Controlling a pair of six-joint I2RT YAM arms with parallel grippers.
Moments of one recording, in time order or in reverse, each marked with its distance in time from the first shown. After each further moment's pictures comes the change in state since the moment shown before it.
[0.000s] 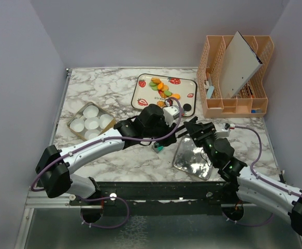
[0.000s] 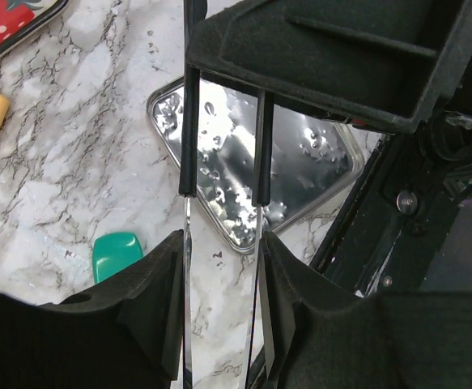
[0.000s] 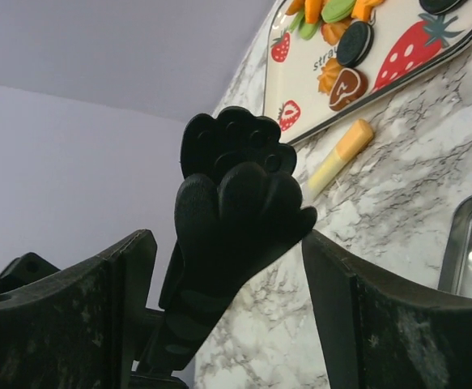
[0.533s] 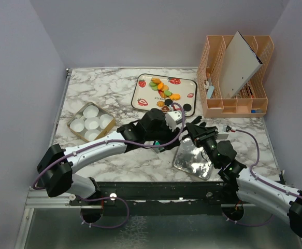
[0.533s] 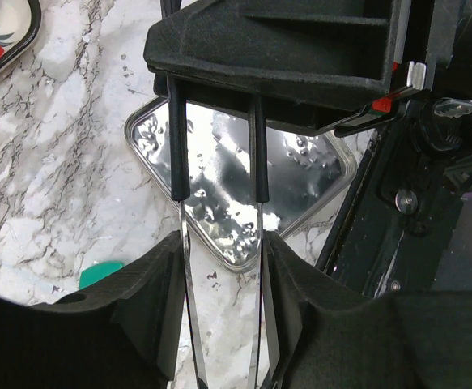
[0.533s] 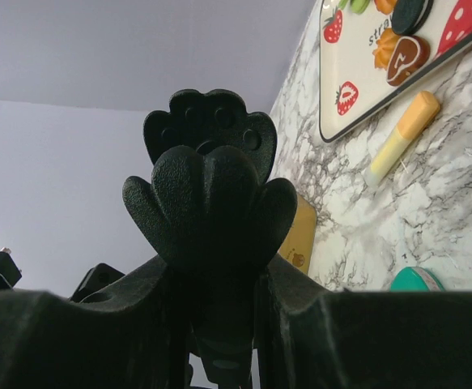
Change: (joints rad) left arm -0.035 0.010 -0.060 0.132 0.032 0.056; right arm -0.031 -0.001 -0.061 0.159 -0.071 0.183
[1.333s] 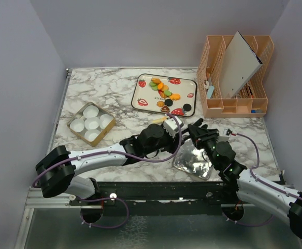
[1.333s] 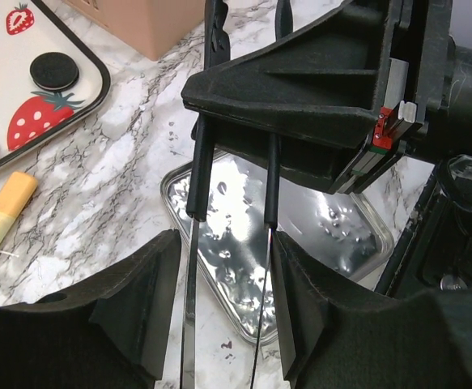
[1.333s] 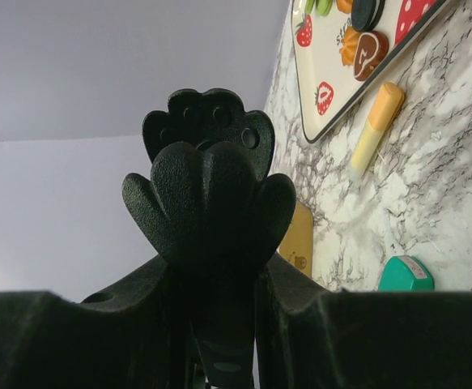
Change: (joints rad) left arm -0.116 -0.033 -0.237 0.441 -0.314 -0.039; right arm -0.002 -0.020 -0.032 -0.061 0.016 0.142
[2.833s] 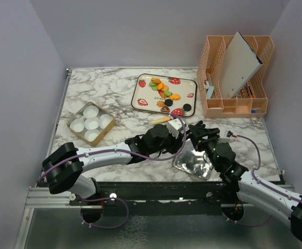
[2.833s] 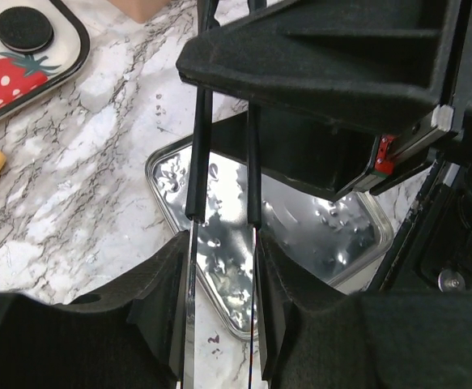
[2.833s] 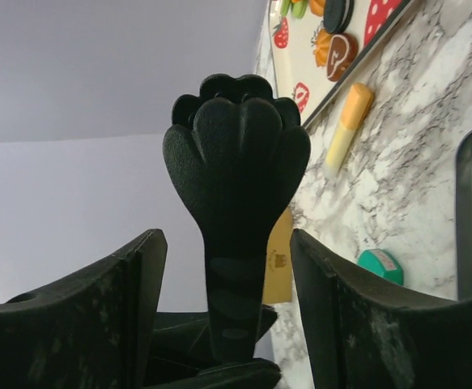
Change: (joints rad) left arm -0.007 0.081 0.016 0.008 0.008 -0.042; right arm -0.005 -0.053 -0.016 -0.075 0.021 -0.004
